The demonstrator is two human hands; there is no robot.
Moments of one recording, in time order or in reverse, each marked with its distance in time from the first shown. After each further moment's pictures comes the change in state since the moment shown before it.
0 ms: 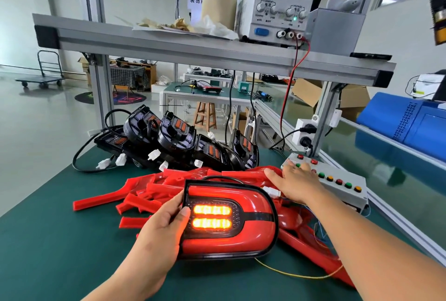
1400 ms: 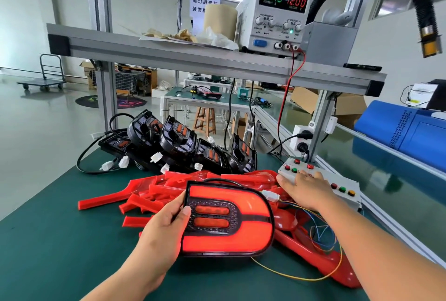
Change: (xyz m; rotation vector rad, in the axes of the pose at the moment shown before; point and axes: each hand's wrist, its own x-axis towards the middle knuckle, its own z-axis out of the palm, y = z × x) left_hand 0.004 -0.005 -0.002 0.020 -0.091 0.035; right_hand -0.013 0.028 -0.007 -0.086 -0.051 0.088
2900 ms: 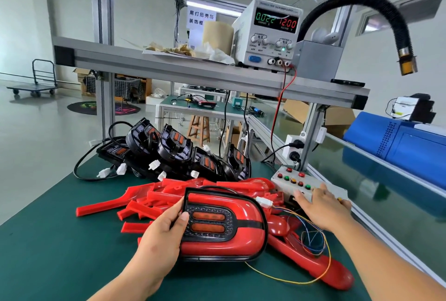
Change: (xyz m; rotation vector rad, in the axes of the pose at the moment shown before) left_hand -0.010 0.012 0.005 0.019 0.106 0.001; right_hand -0.026 0.042 0.012 0.034 0.081 0.153
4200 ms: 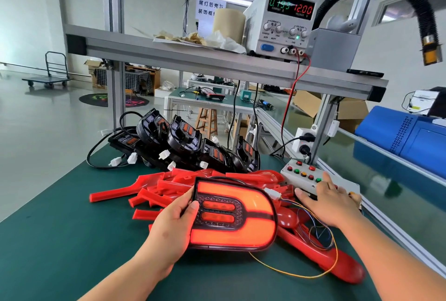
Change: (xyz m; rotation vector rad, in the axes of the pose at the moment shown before) left_hand 0.001 -0.002 0.001 -0.003 -0.053 0.047; right_hand -0.009 -0.009 -0.001 -0.066 0.049 -0.056
